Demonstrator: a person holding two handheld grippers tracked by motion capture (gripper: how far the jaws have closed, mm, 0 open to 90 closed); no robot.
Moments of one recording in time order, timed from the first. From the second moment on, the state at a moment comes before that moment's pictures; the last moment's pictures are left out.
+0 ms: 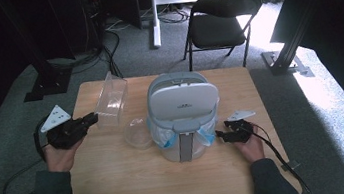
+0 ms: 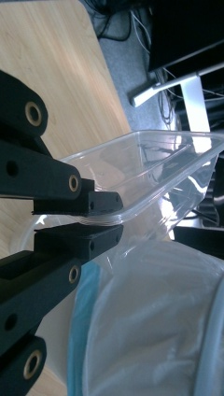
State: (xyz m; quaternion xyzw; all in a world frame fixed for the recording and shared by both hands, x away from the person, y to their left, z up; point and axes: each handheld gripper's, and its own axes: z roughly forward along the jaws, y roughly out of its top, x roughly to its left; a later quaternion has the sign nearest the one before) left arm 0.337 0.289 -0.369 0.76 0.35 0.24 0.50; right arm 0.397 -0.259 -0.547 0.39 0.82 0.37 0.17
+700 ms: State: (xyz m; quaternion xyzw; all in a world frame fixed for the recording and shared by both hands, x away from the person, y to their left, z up) left arm 0.345 0.279 -0.341 0.77 0.29 0.21 0.53; right arm 0.397 -0.259 -0.547 0.39 0.82 0.37 0.17
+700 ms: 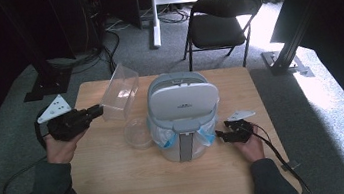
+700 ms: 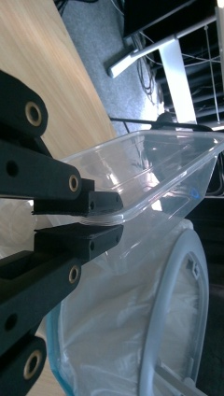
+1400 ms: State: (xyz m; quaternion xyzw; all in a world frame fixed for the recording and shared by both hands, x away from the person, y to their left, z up) left arm 0.355 0.258 -0.307 0.77 0.25 0.20 0.55; right arm 0.397 -0.259 -0.547 0.39 0.82 0.37 0.17
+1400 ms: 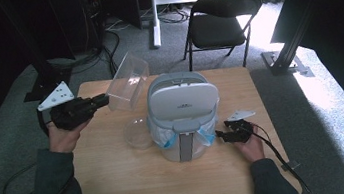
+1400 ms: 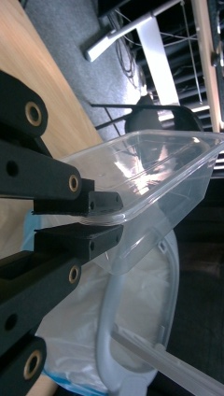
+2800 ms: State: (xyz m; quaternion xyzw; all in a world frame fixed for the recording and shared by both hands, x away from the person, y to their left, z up) left arm 0.370 0.207 -0.250 0.77 0.18 0.19 0.58; right arm 0.397 -0.259 -0.547 0.39 0.82 0.37 0.17
